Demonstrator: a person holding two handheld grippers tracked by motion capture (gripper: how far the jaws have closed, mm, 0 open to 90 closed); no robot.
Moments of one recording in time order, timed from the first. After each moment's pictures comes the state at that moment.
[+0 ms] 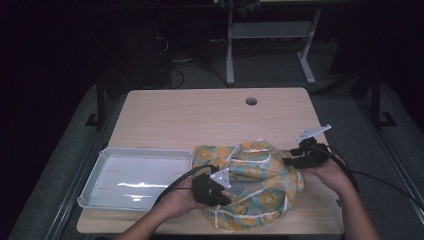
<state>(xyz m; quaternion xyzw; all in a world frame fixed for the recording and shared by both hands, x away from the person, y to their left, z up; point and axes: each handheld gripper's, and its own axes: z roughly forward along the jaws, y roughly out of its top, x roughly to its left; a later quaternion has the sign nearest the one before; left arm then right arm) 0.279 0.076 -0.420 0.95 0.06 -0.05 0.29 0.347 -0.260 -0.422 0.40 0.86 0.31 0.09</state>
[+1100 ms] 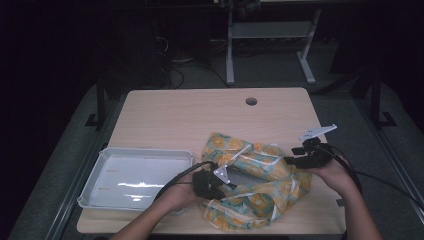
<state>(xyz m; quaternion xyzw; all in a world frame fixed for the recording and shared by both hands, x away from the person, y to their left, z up) 0.298 0.077 -0.444 0.97 0.08 -0.03 0.24 0.337 -0.262 -0.407 0.40 0.85 0.32 0.10</state>
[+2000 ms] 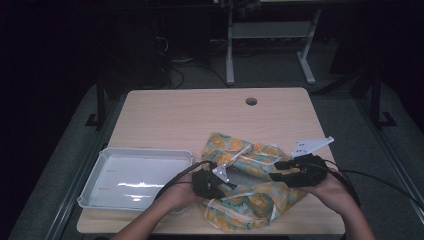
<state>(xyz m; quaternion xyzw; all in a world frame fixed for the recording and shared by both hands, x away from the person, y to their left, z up) 0.300 0.079 -0.446 0.96 0.10 -0.05 0.24 0.276 -0.216 -0.371 0.30 0.87 0.39 0.05</state>
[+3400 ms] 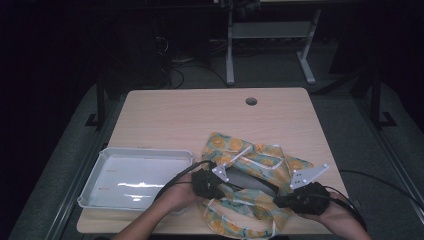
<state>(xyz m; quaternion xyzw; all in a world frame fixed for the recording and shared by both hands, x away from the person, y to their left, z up) 0.300 0.080 -0.447 0.96 0.10 -0.05 0.25 0.228 -0.216 -0.407 0.26 0.90 0.34 0.00</state>
